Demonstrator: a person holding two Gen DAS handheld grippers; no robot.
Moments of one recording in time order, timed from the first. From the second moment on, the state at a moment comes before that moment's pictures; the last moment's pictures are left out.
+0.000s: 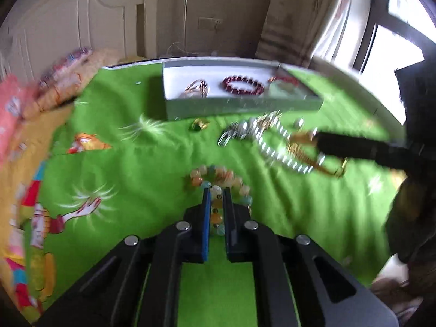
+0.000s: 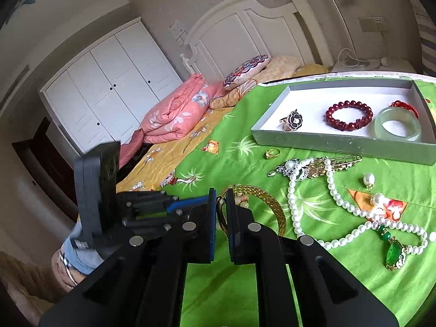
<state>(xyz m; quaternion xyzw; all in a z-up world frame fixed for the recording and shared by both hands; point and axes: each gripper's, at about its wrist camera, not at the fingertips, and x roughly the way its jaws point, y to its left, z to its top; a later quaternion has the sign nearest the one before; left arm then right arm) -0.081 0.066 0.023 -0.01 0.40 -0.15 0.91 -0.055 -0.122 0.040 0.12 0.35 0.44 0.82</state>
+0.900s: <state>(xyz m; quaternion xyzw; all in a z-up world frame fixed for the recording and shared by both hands) -0.017 0.027 0.134 0.04 0.35 -0.18 0.92 -0.010 -0.123 0.068 0.12 0.32 0.42 0.84</state>
